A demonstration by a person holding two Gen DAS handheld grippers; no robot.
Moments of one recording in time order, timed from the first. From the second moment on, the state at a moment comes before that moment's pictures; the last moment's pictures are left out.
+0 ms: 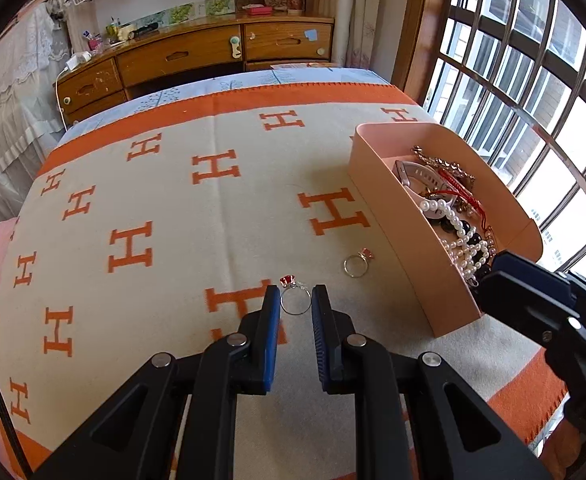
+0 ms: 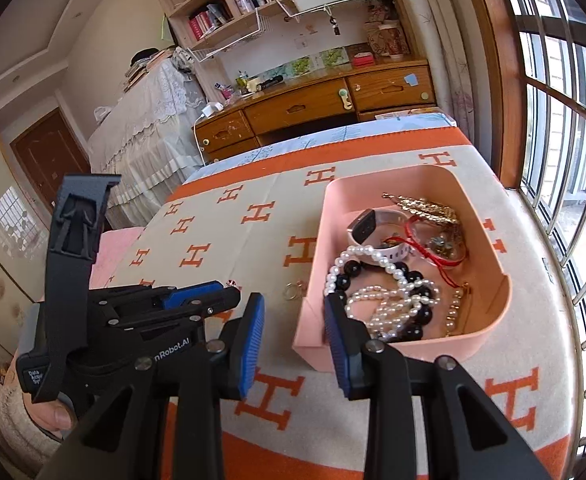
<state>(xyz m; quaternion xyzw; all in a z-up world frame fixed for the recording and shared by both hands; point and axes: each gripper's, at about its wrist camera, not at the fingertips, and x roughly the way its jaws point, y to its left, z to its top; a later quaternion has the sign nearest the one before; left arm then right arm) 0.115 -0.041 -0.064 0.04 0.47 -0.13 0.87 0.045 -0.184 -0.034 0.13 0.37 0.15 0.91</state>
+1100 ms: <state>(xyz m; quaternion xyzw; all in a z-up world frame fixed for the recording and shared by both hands) 0.119 0.082 -0.057 -0.06 0.44 -0.16 0.88 0.099 -0.080 -0.079 0.09 0.47 -0.11 0.87</state>
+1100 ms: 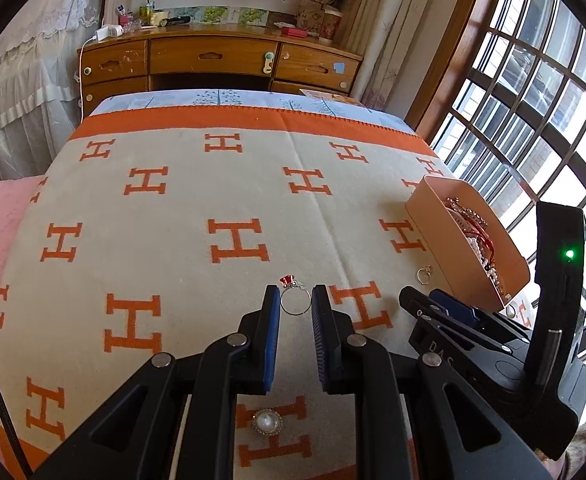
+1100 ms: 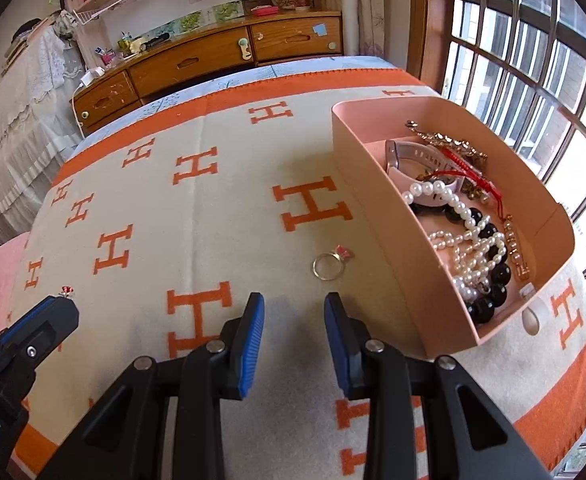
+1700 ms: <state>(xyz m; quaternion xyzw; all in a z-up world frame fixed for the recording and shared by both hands) 0.123 0.089 -0.067 -0.08 0.45 -0.17 0.87 0.118 -0.087 -0.081 0.05 0.45 -0.12 0.88</state>
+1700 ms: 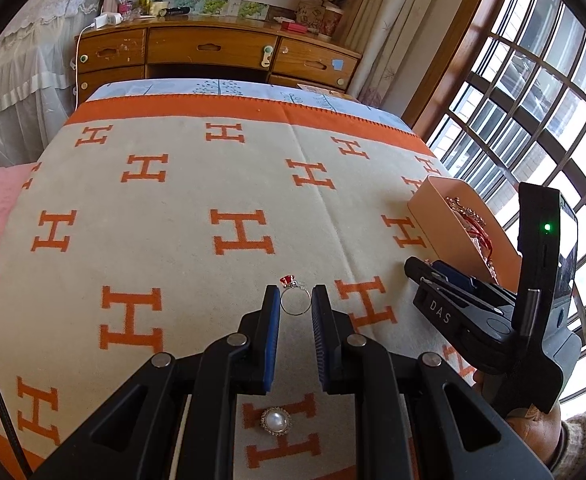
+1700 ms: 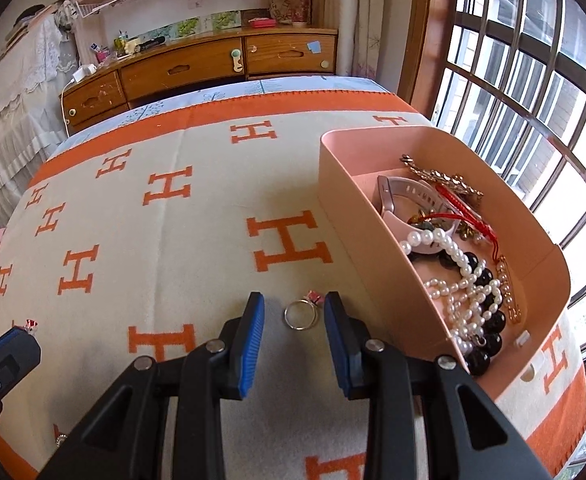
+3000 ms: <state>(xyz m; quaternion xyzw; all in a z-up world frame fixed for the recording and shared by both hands) 0.159 -0.082 0.008 -0.01 0.42 -0.28 0.86 0.108 -0.250 0.006 0.28 0.35 0.07 0.89</state>
